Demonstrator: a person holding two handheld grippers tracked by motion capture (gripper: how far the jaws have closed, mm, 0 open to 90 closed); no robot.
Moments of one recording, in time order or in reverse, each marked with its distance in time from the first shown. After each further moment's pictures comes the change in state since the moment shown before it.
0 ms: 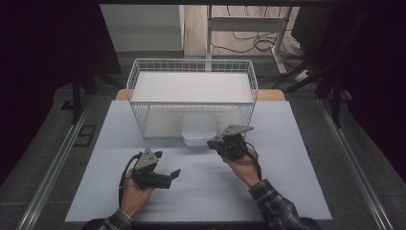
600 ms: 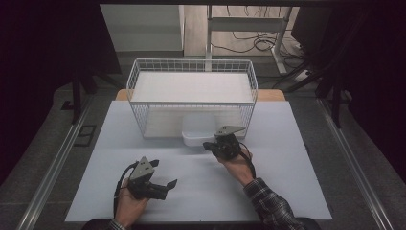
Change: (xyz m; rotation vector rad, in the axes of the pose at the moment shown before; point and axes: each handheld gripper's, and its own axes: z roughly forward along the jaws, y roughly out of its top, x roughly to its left) left arm -0.006 -0.018 -0.013 0.007 -0.029 -0.009; right arm -0.003 -0.005 0.027 0.039 0.003 0.011
